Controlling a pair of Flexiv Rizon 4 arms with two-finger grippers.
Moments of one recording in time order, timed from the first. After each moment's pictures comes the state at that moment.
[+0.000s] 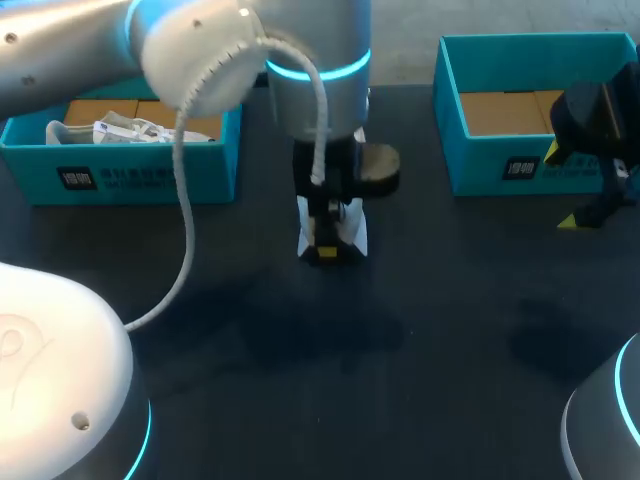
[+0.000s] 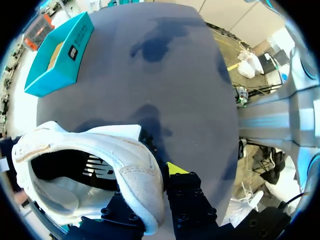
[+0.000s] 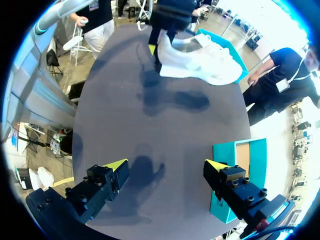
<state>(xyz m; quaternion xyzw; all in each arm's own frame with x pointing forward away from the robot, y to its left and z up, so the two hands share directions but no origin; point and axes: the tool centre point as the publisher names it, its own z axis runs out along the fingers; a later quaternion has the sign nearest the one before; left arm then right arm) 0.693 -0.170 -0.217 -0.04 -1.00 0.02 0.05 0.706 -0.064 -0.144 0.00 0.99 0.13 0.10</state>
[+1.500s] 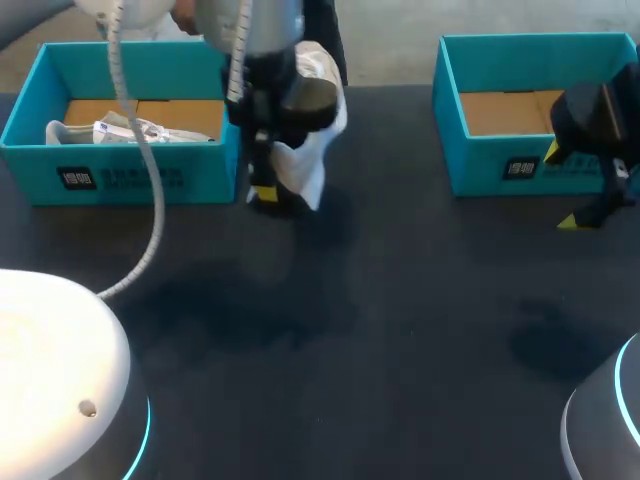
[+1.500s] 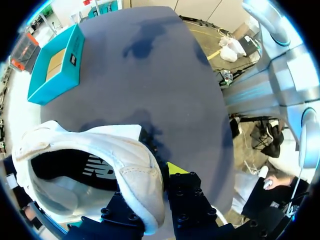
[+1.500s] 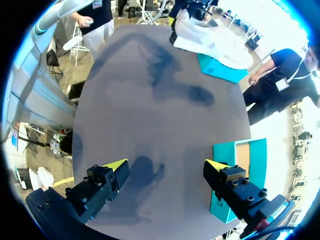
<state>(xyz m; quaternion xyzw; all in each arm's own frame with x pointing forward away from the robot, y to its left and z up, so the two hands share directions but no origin) 0.737 -0.093 -0.159 -0.12 -0.99 0.02 0.07 0.706 -0.064 -0.144 0.00 0.99 0.13 0.10</state>
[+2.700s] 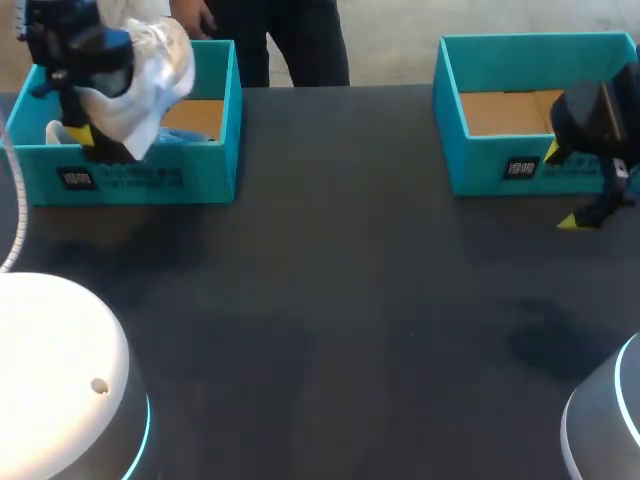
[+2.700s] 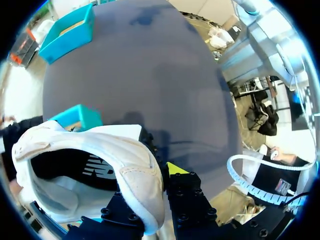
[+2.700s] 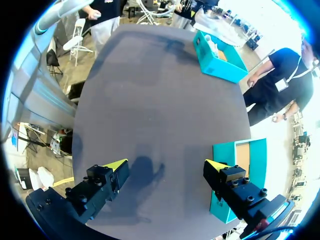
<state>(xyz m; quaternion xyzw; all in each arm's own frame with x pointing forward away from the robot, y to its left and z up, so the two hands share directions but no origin) 0.855 0.149 -0.169 -0.14 -0.99 0.01 0.10 0.706 -0.064 -0.144 0.00 0.99 0.13 0.10</state>
